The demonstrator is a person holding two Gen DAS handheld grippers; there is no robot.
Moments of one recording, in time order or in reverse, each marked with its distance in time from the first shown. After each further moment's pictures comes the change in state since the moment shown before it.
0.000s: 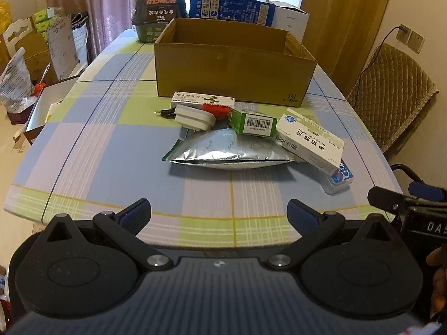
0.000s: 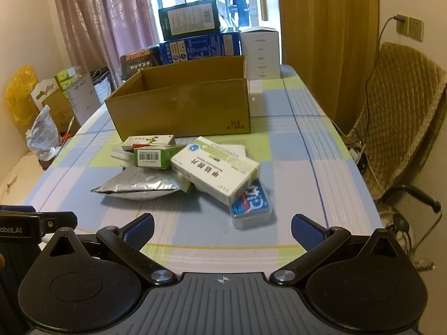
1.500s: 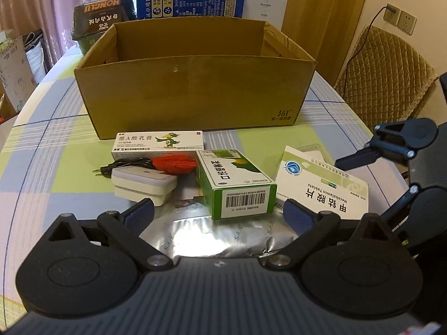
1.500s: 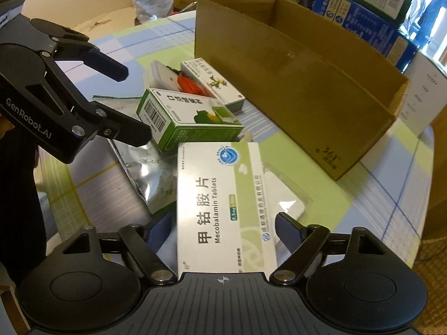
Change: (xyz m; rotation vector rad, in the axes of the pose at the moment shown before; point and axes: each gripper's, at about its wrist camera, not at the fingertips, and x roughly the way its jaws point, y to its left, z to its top) left arm 0.130 -0.019 0.085 0.049 -0.002 -0.021; right arm 0.178 -0.003 0.073 -0.760 0.289 0.329
